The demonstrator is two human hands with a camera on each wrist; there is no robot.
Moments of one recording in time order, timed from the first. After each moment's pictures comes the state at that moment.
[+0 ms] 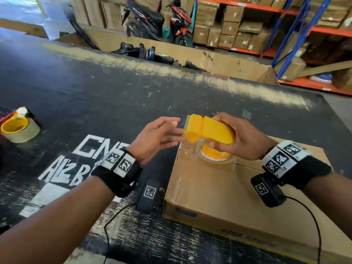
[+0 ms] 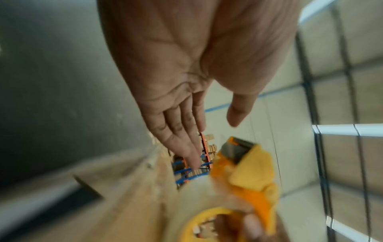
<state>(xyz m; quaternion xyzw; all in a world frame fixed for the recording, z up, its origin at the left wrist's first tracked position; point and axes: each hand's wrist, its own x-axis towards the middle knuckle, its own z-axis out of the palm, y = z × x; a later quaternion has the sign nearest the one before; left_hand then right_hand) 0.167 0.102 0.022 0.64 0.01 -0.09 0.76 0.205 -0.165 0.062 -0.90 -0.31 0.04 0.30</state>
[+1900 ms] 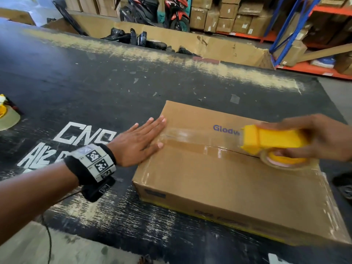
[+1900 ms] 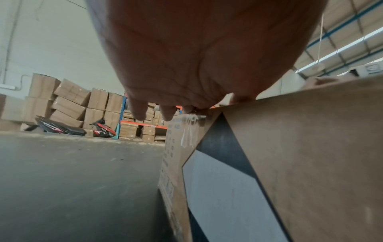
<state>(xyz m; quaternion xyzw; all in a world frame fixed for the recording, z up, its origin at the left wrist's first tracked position) 0.148 0.083 -0.012 0.97 -0.20 -0.14 0.09 0.158 -0.351 0.111 -0.95 -0.24 0.13 0.17</state>
